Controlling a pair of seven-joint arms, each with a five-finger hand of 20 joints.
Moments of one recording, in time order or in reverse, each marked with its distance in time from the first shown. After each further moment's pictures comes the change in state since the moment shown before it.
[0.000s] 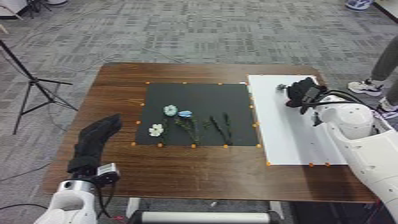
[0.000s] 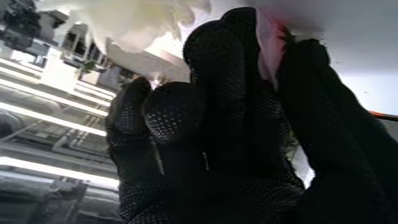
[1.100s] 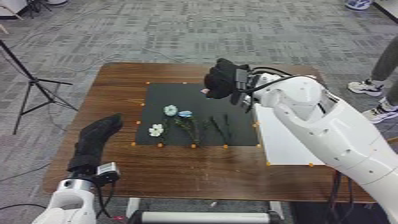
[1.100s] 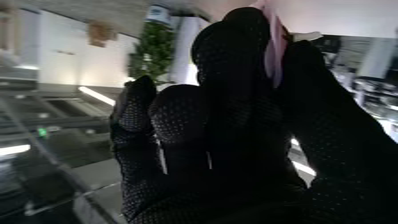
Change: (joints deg) left arm -0.3 0.5 -0.1 -0.1 0.0 -0.3 -0.7; right arm 14.9 -3.1 -25.2 -20.1 19.9 -4.7 -5.6
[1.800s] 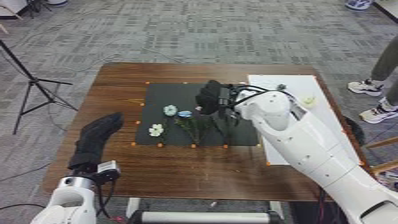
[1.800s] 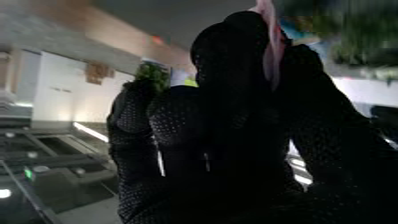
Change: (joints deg) left arm -0.9 0.1 0.1 0.2 0.0 -0.8 -0.5; right arm -4.0 -10.2 3.1 11.7 -12.4 -3.1 -2.7
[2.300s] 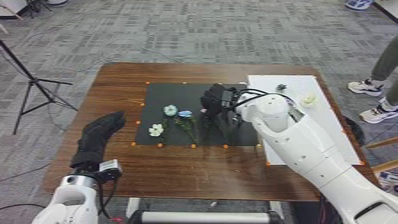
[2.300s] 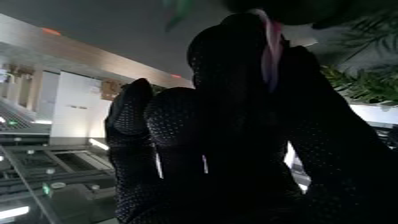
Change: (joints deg) left arm -1.0 0.0 0.8 0.3 0.0 -0.1 0.0; right arm -0.5 -1.9 1.3 3.6 -1.4 -0.5 1.0
